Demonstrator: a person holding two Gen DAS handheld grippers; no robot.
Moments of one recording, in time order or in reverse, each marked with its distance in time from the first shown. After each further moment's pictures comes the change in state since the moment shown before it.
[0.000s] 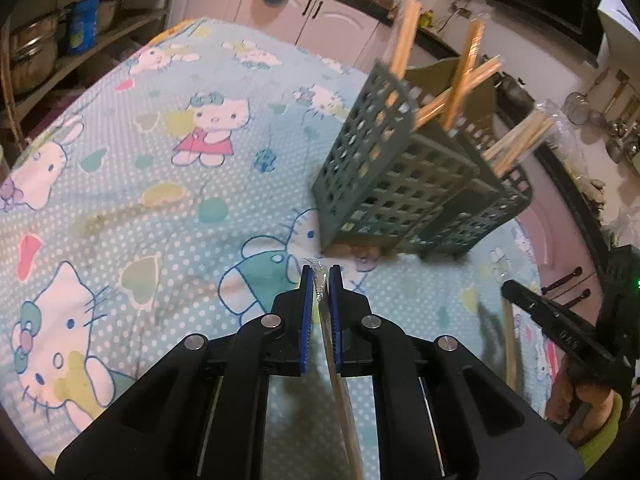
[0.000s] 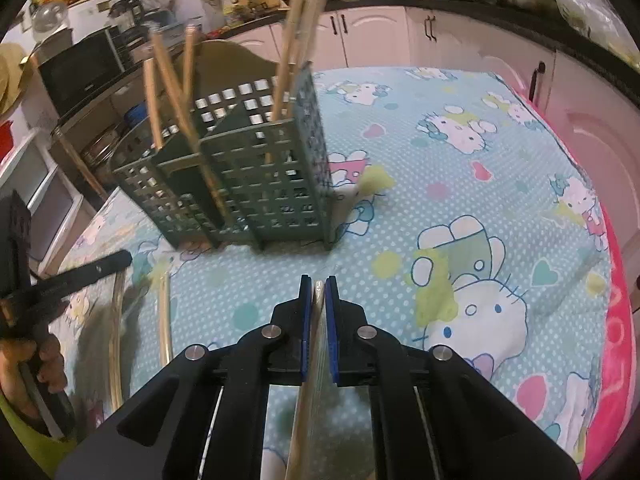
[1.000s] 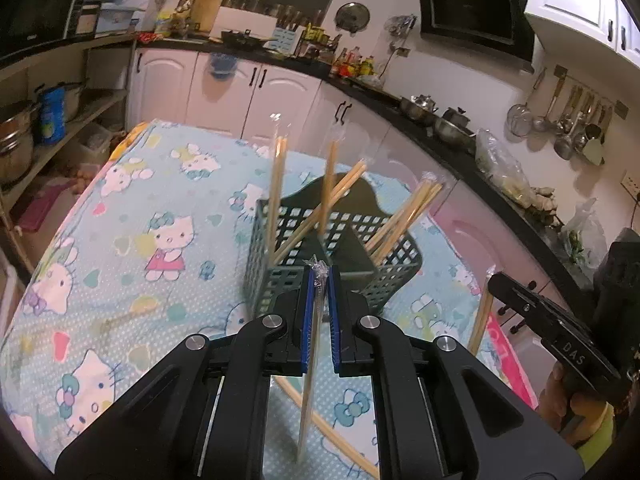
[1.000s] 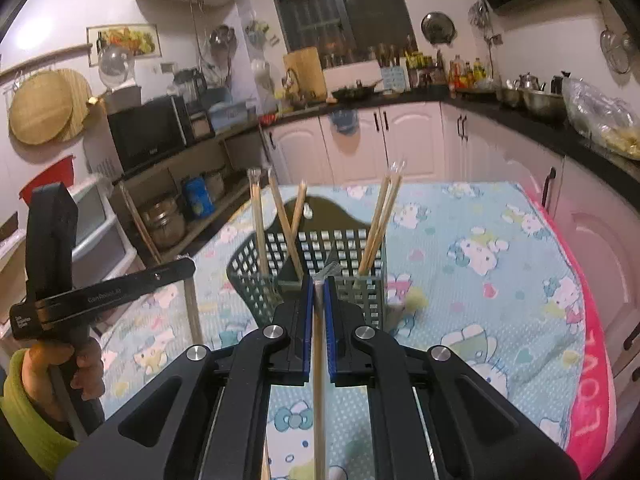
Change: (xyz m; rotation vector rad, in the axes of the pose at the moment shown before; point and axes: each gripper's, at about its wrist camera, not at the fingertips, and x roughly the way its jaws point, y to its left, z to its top) left arm -0.076 -0.068 0.037 0.161 -0.209 -0.086; right arm -0.109 0.037 0.026 -0.070 -0.353 0.126
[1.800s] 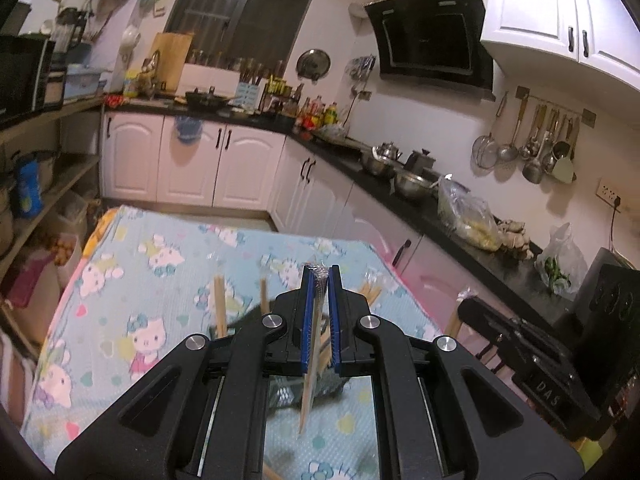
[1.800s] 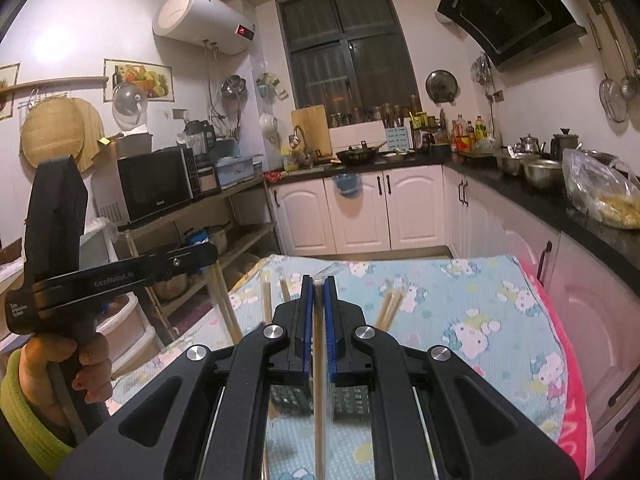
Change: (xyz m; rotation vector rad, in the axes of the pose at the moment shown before) left arm -0.019 -0.049 0.079 0.106 -0.174 -0.070; right arm -0.023 0.009 0.063 -0.049 -0.202 0.000
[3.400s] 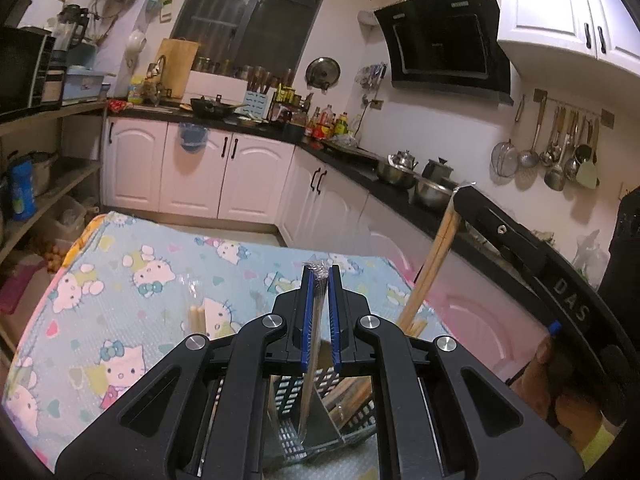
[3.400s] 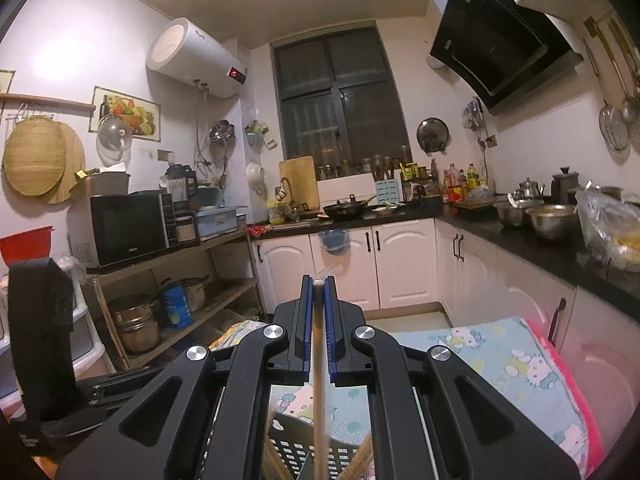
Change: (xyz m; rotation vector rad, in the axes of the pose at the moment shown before) left arm 0.079 0.013 -0.013 -0.009 -0.049 0.038; right arm 0.090 -0.027 0.030 -0.012 -0.209 -0.055
